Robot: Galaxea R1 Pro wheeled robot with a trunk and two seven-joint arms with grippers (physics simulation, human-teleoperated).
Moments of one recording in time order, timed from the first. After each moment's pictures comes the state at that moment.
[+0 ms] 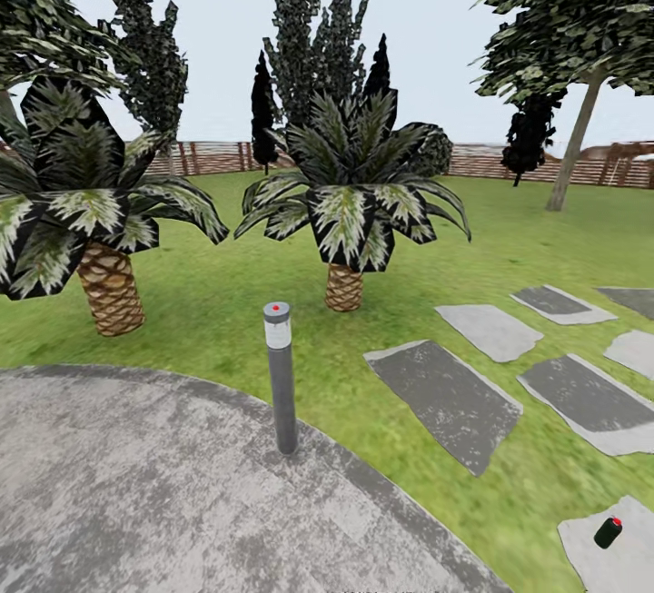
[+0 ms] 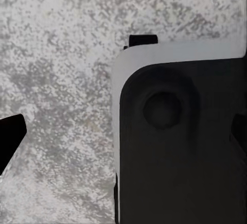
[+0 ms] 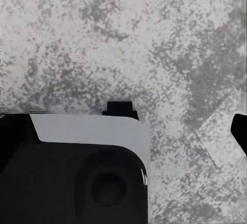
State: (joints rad) left arm -0.01 0.06 0.00 -0.19 -0.01 0.02 0.00; right arm -0.03 -0.03 -0.01 -0.30 0.00 -0.03 0.00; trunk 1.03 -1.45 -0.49
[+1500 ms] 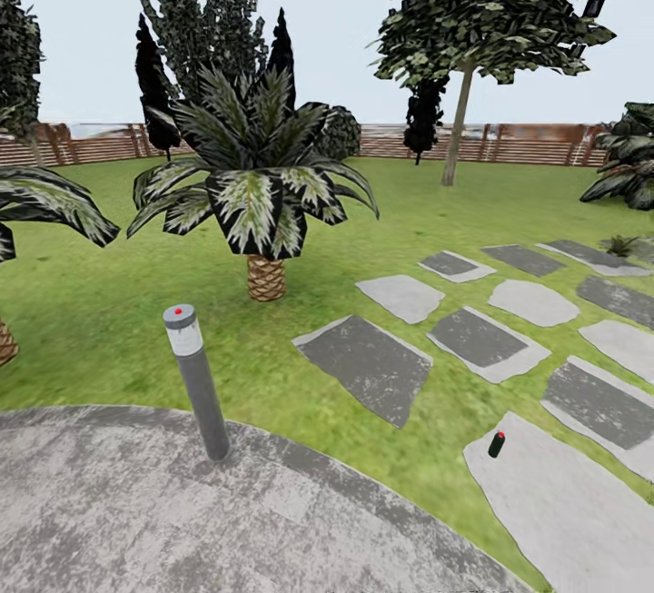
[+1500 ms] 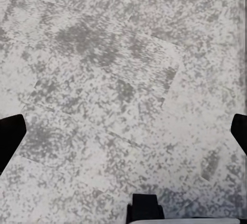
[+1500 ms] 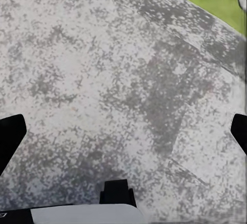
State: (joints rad) left arm -0.14 0.06 0.01 -0.28 0.01 -0.28 0.01; right arm -0.03 -0.03 -0.08 -0.57 0.00 -0.03 0.00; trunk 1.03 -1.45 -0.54
